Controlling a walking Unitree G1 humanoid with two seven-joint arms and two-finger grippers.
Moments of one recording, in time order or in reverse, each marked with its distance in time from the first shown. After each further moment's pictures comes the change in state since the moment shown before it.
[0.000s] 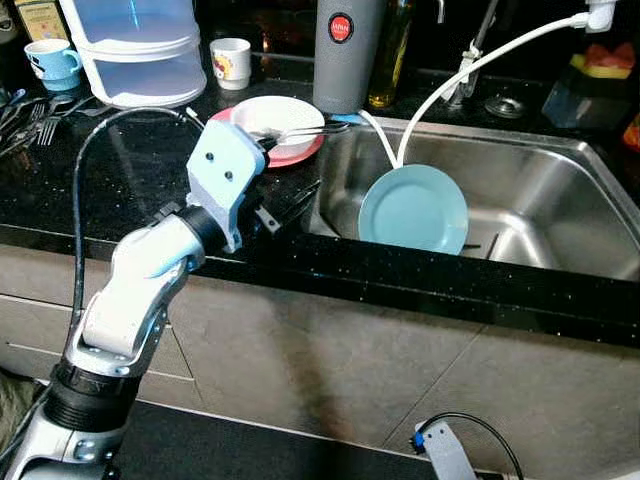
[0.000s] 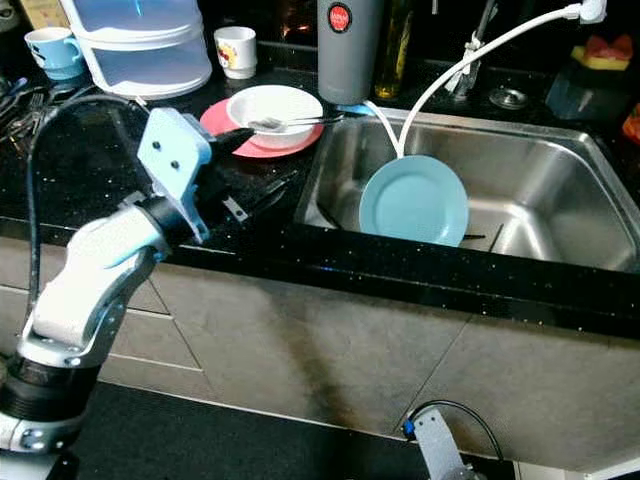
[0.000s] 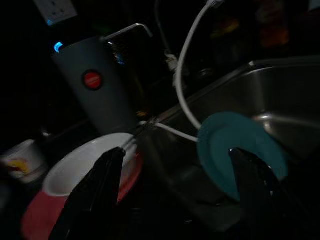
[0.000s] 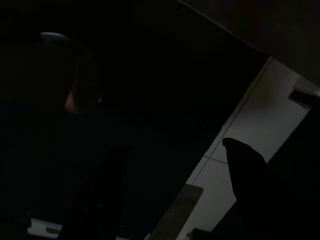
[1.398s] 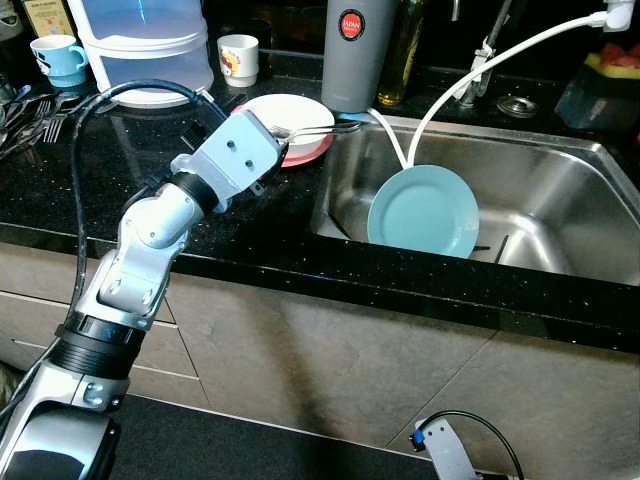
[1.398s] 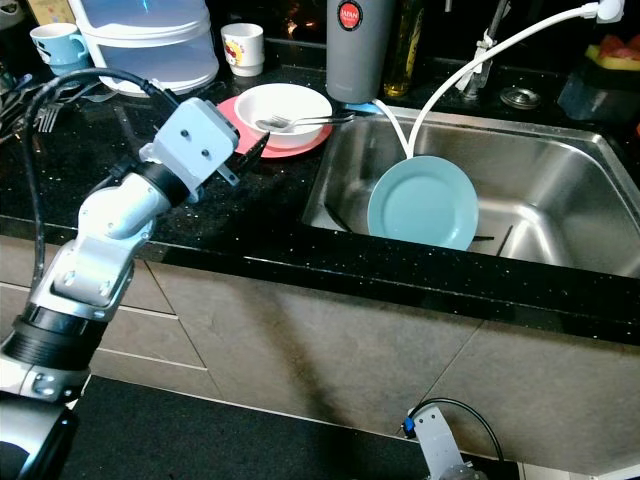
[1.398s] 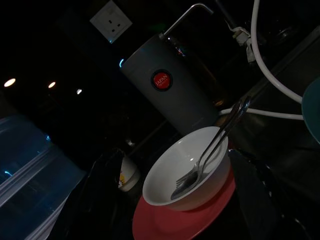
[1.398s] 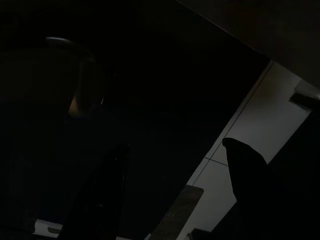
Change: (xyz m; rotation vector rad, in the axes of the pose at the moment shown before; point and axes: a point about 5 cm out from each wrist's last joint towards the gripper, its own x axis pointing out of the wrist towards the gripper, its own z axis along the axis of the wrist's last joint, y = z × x) left arm 0.023 0.030 -0.005 0.388 0.005 0.170; right arm 0.000 0.000 0.001 0.006 -0.005 -0.003
